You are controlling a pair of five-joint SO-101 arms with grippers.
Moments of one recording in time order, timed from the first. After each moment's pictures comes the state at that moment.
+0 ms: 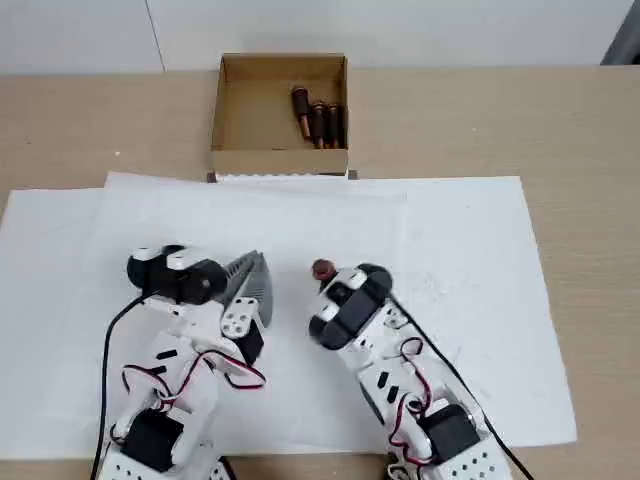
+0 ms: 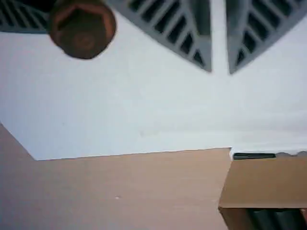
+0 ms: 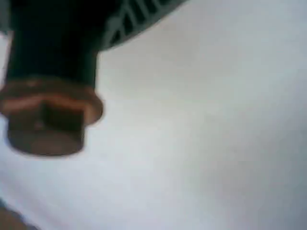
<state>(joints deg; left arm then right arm) 18.8 -103.0 88.7 41.4 21.9 -30.9 -103.4 95.3 36.0 14.3</state>
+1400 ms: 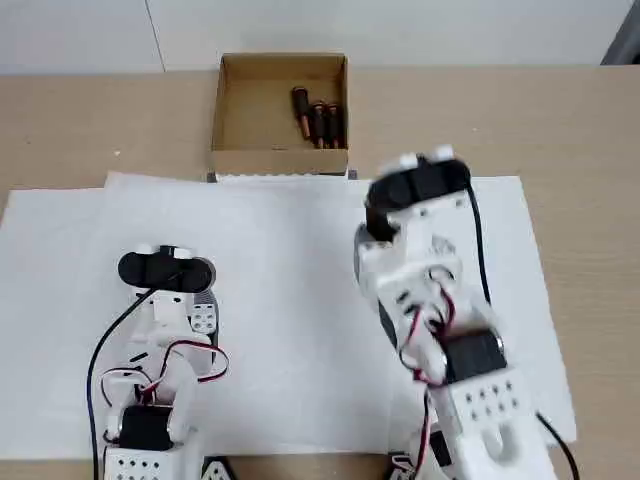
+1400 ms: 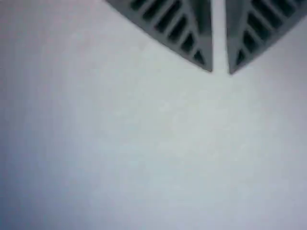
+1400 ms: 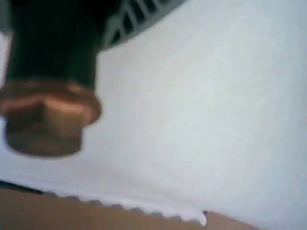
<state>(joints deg) -0.4 -103.0 96.7 50.9 1.3 -20.1 -55.6 49.4 47.6 -9.4</state>
